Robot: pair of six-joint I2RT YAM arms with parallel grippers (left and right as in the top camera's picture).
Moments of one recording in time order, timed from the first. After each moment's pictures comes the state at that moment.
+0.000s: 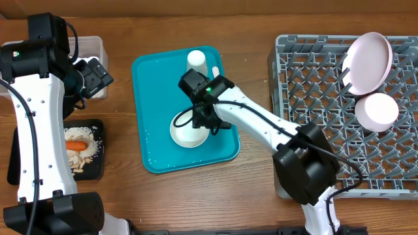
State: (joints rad) left arm 0.18 1.69 1.88 -1.49 -0.04 -0.56; right arm 0.74 2.12 1.71 -1.06 0.07 0.77
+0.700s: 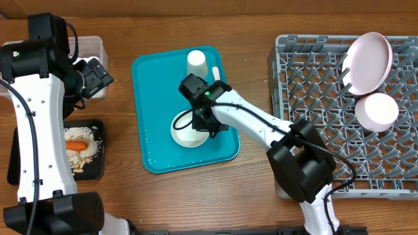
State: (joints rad) left arm 0.18 1.69 1.88 -1.49 -0.04 -0.56; right arm 0.74 2.14 1.66 -0.98 0.04 0.78
